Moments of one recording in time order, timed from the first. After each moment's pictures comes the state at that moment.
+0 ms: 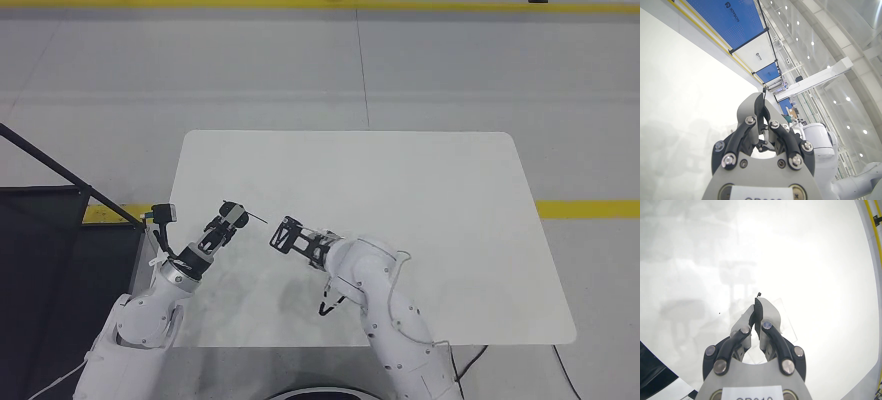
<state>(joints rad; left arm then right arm) 1.49 -1.18 -1.56 -1.69 0.01 -0.48 -0.39 -1.06 -1.73 1.07 -1.56 -1.79 -0.59 1.10</state>
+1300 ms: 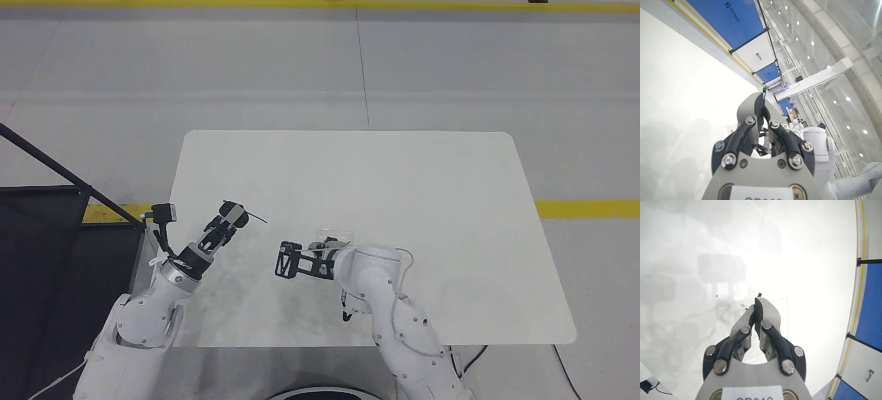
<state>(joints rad) 1.49 -1.18 -1.56 -1.69 0.01 -0.48 -0.39 -1.09 -1.65 1.04 -1.61 -1.93 -0.87 0.95</state>
